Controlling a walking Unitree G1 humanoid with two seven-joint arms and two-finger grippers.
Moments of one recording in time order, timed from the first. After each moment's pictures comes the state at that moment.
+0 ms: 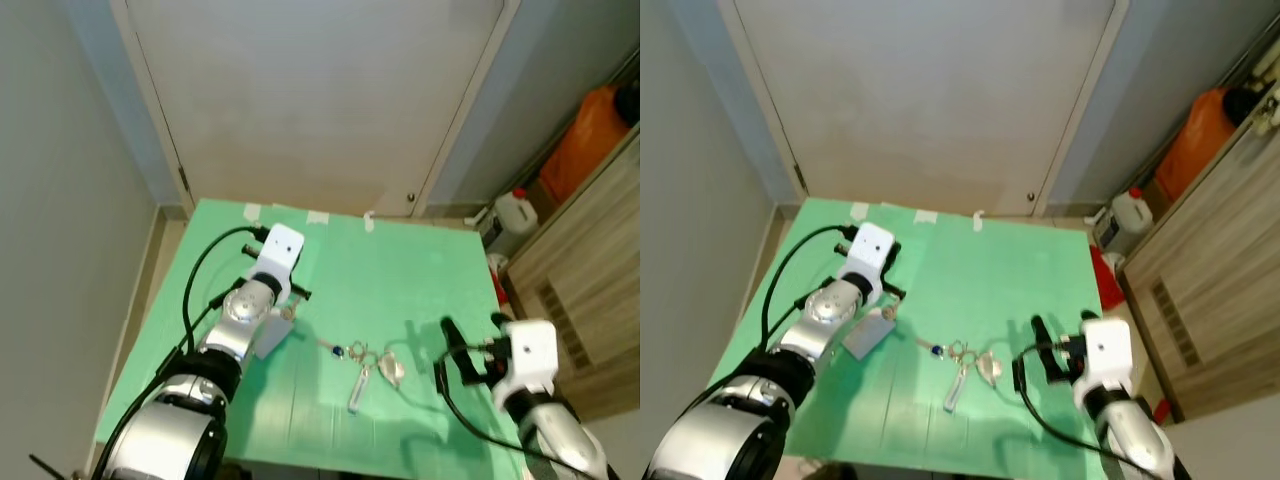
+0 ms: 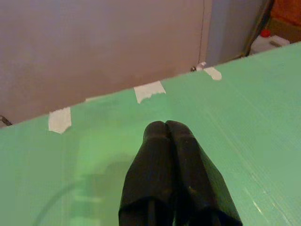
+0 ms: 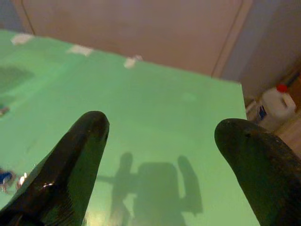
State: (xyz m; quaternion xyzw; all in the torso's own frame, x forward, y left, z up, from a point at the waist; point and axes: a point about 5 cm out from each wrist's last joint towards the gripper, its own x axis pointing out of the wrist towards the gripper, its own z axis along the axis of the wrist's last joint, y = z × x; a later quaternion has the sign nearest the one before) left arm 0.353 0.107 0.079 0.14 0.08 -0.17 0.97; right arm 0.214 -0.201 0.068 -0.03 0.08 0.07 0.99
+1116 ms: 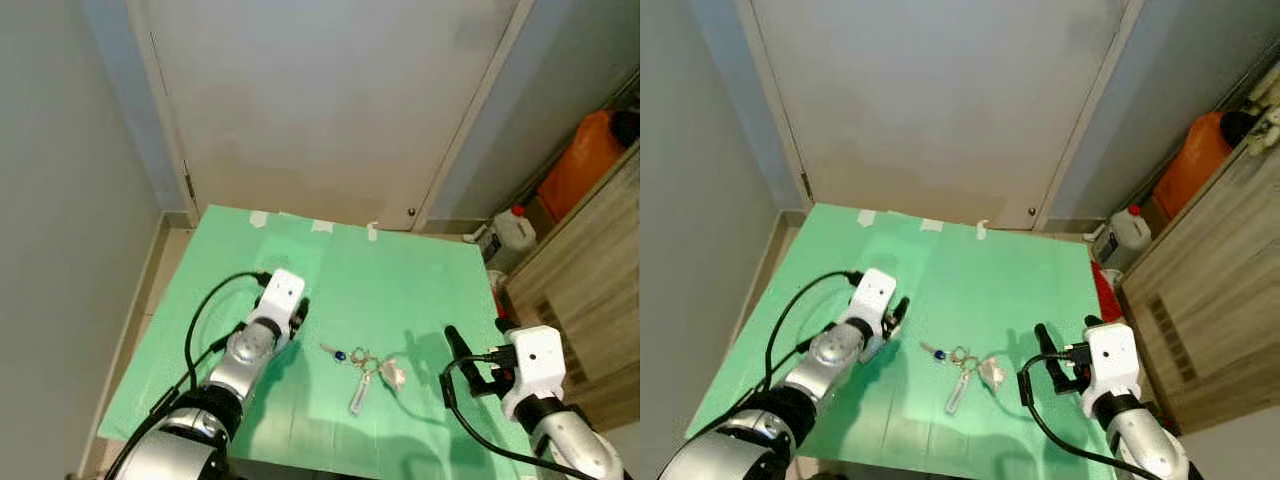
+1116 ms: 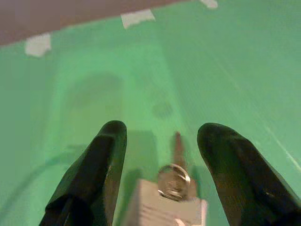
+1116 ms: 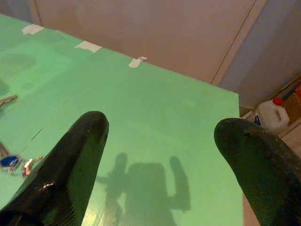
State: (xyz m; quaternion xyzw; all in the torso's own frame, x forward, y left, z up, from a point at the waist) left arm 0.316 0.102 0.023 0.15 0.18 -0.17 0.96; right arm 0.198 -0.211 0.069 -0.06 0.10 0.09 0.99
